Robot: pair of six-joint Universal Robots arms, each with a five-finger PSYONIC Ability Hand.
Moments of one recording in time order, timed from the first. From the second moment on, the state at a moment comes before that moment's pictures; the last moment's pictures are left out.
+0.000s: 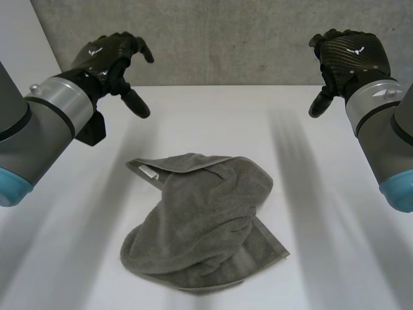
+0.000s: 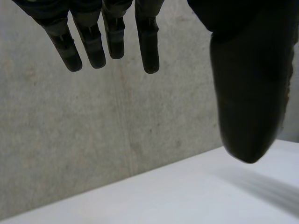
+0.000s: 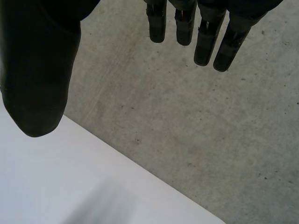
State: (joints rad) left arm 4.32 -1.84 -1.25 3.09 -1.44 2.99; right arm 1.99 -1.30 1.27 -0.01 1.69 2.91; left_hand 0.29 0.28 0.28 0.28 0.07; right_hand 0.22 0.23 0.23 0.24 0.05
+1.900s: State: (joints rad) left arm 4.49 -1.84 -2.04 3.17 -1.12 3.77; right arm 1.89 -1.25 1.90 0.10 1.05 2.40; left_hand 0.69 0.66 0.66 0.71 0.53; right_hand 1.20 1.19 1.18 1.19 1.03
